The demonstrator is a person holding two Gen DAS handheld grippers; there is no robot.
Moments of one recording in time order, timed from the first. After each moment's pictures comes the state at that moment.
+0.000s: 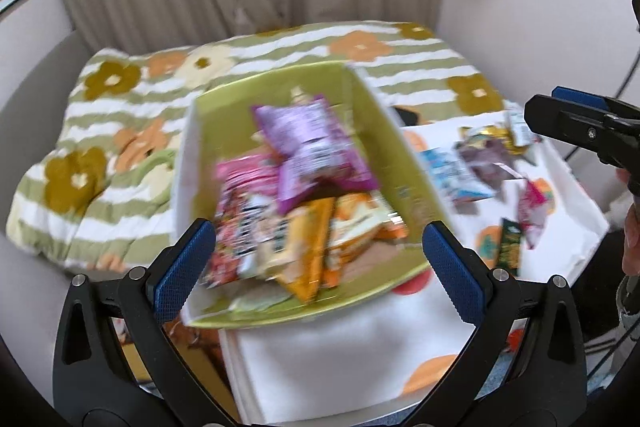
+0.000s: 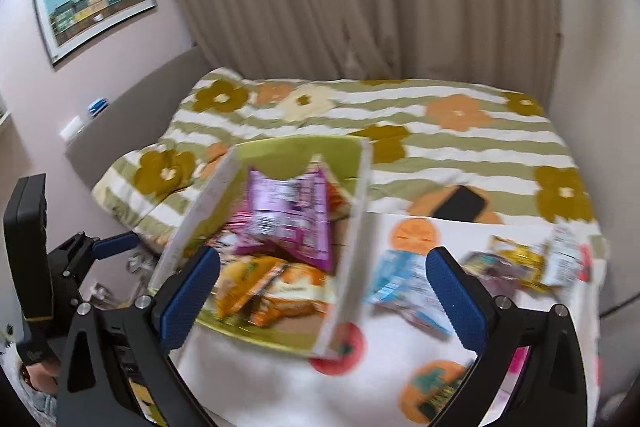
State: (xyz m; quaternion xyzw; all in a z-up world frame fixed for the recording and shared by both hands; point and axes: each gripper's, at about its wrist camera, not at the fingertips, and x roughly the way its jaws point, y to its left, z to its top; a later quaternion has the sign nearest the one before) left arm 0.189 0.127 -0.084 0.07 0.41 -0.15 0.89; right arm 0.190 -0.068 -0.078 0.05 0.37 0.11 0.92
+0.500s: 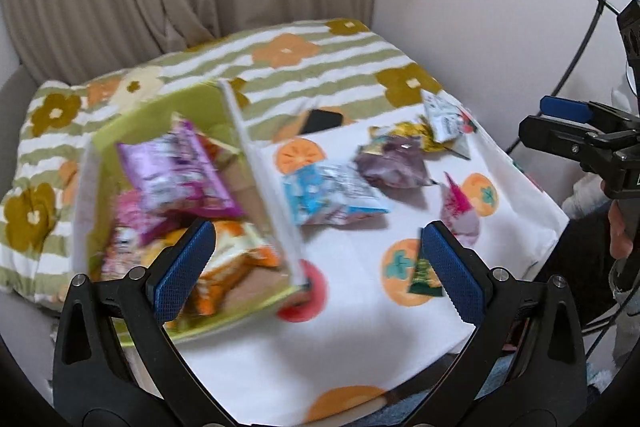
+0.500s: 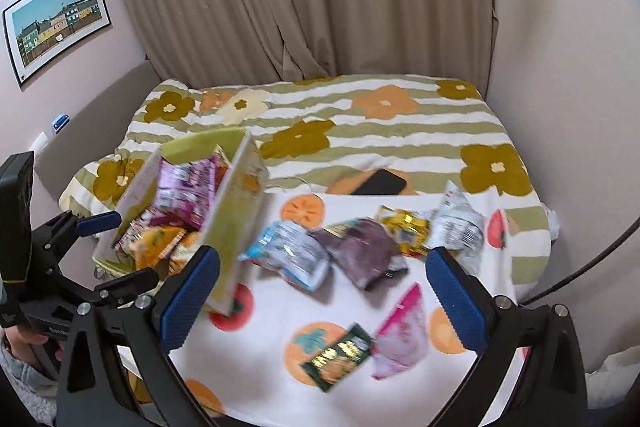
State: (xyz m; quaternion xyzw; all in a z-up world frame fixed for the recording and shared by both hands) left arm 0.172 -0.005 -0.096 0.09 0.42 -0.23 0.87; right arm 0.149 -0.208 -0.097 0.06 0.39 0.06 0.92
